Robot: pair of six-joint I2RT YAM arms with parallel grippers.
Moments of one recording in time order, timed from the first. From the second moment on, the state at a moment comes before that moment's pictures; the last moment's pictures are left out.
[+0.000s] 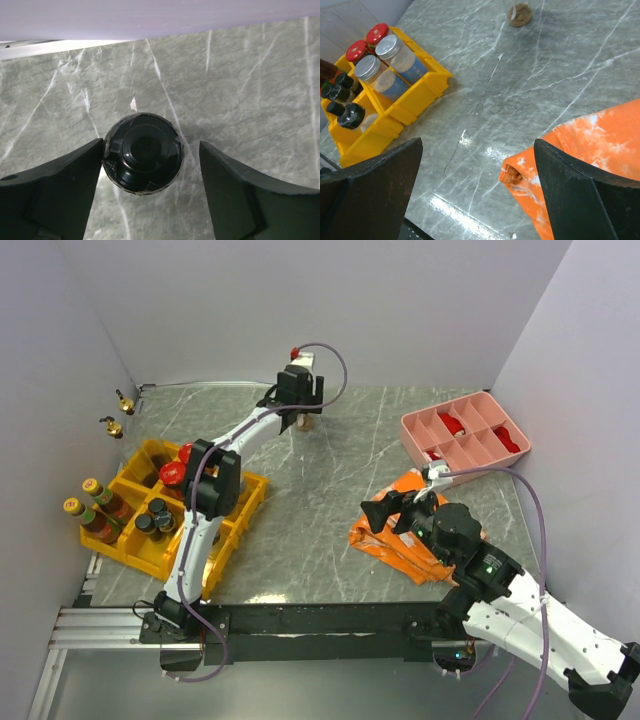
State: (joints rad) left arm -0.47 2.39 2.07 -0.15 -0.21 -0.20; right arm 0.80 0.56 0.60 -0.25 0.27 0.43
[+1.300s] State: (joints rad) left arm -0.63 1.25 1.30 -0.47 -0.45 -0.46; right arm 0.80 0.39 0.60 -0.31 0.25 0.44
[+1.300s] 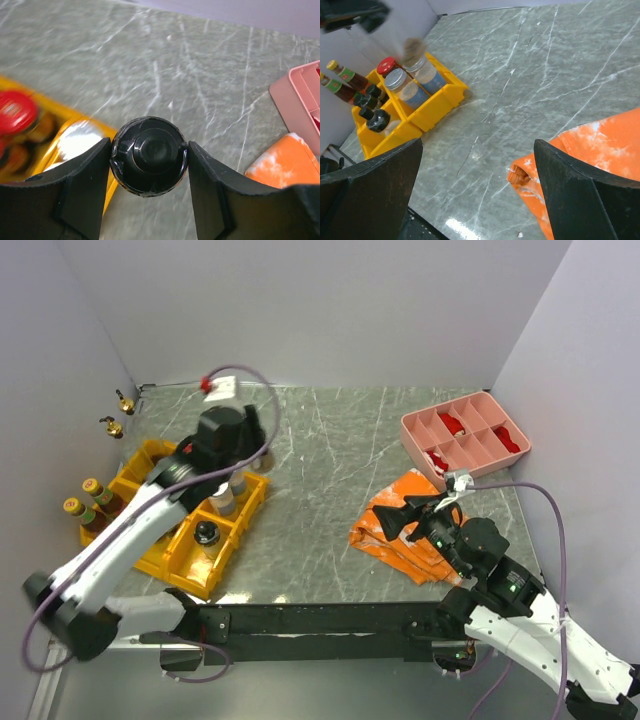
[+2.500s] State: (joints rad) left arm -0.61 0.73 1.14 -1.37 -0.86 -1.13; right arm 0.80 0.40 0.60 -0.31 0.20 0.44
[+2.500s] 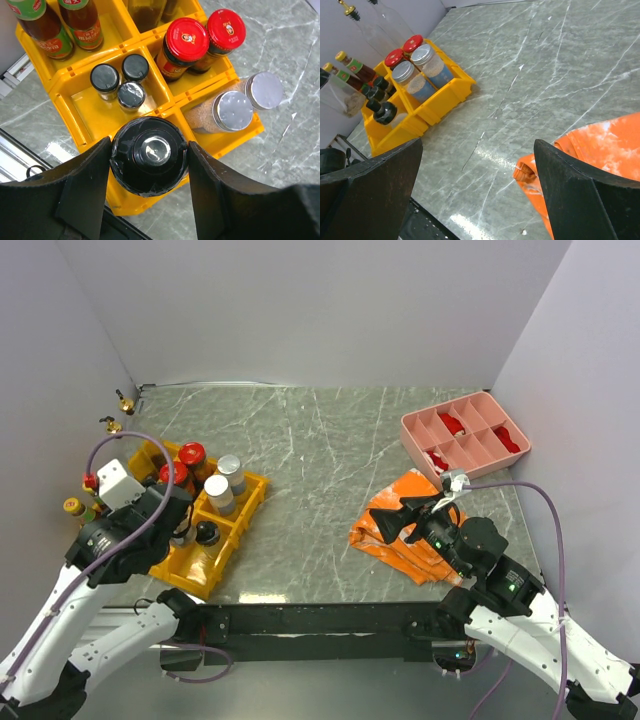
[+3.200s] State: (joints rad) left arm -0.50 0.82 1.08 -1.37 -0.82 -1.27; right arm 0.80 0.37 0.60 -0.32 0.22 0.44
